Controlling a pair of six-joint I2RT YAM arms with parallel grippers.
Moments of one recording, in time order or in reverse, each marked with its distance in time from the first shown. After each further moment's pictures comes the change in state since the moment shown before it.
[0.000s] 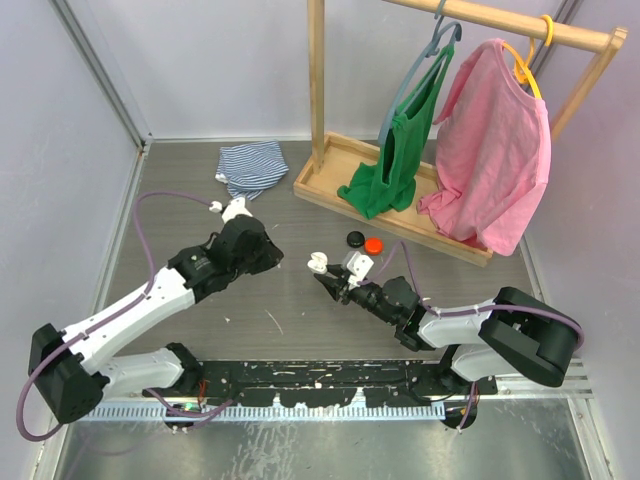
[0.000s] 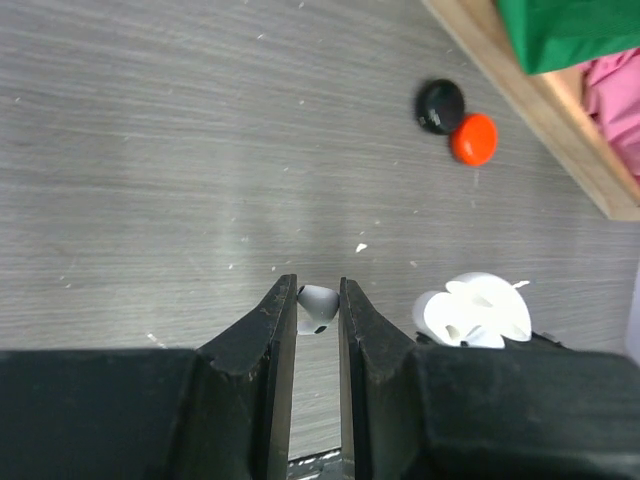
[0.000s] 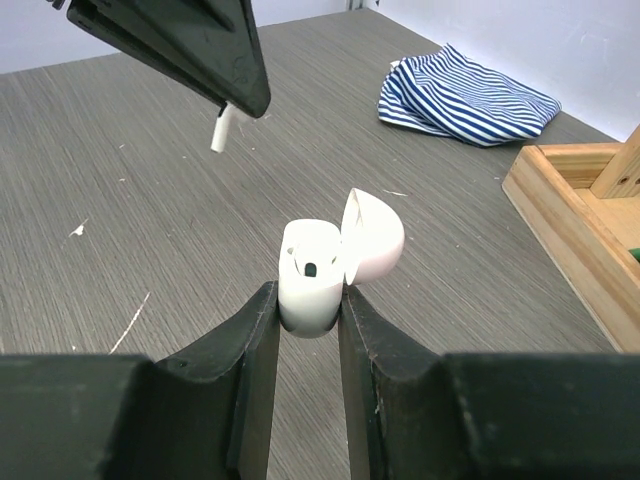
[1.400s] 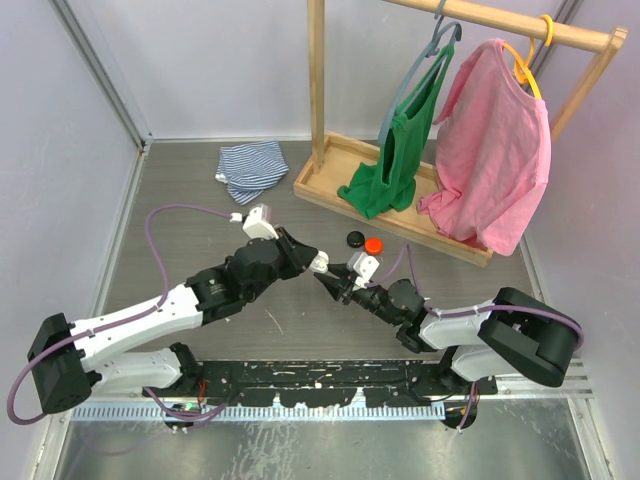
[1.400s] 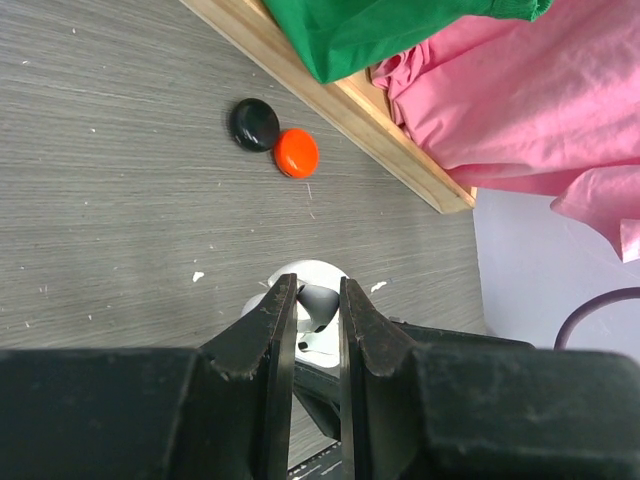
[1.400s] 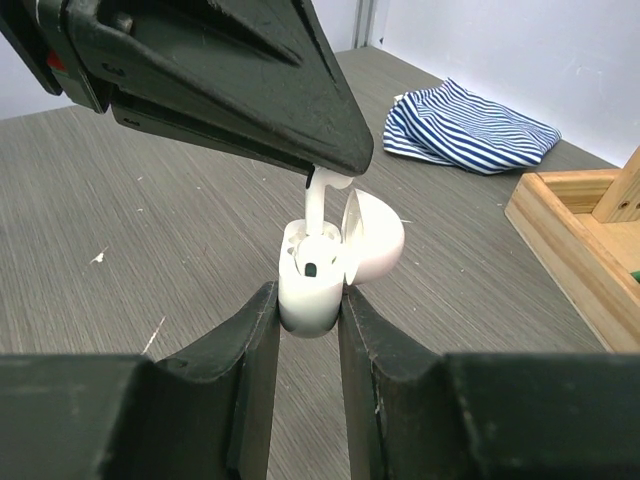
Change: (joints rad) left arm -0.233 -0.019 -0.145 0.485 -0.127 -0.080; right arm 0.000 0.000 -0.024 0.098 -0.016 0.024
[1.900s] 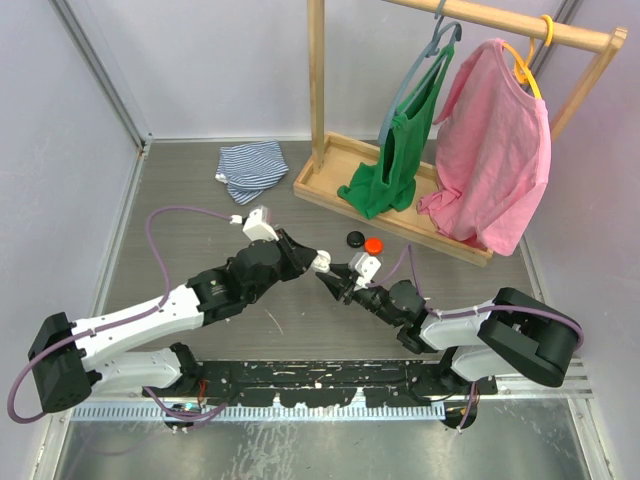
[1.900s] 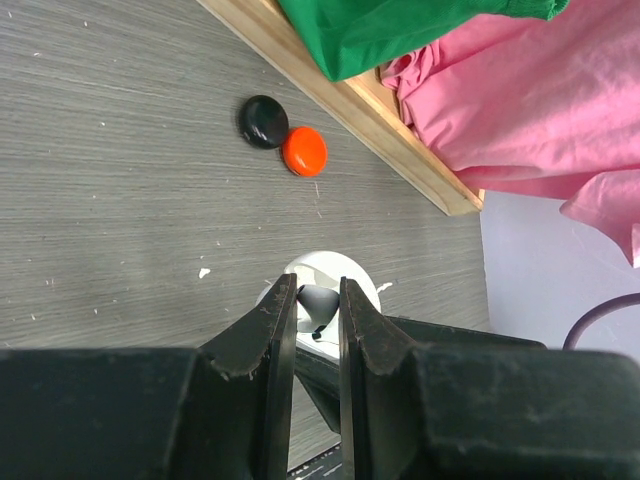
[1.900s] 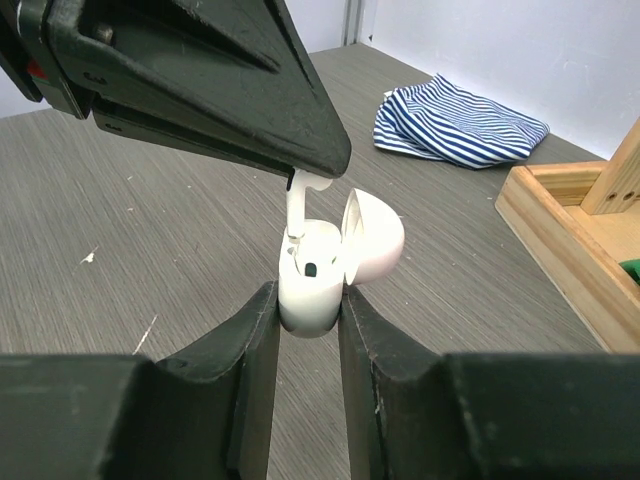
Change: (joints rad) left arm -0.012 0.003 -0.006 -0.009 -0.022 -0.018; right arm 0.000 0.000 -0.011 0.011 0.023 0.000
